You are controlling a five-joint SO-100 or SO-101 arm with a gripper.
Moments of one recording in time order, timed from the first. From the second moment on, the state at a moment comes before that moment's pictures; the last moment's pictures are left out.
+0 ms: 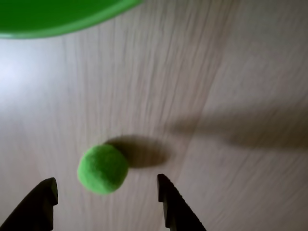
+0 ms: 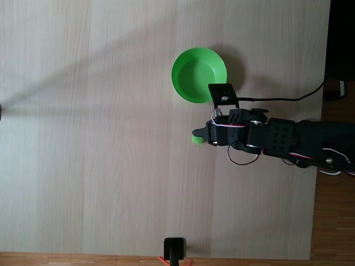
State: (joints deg) arm 4.2 93.4 114.3 57.7 -16.1
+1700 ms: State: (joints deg) arm 0.4 82.7 107.2 61.3 -16.7
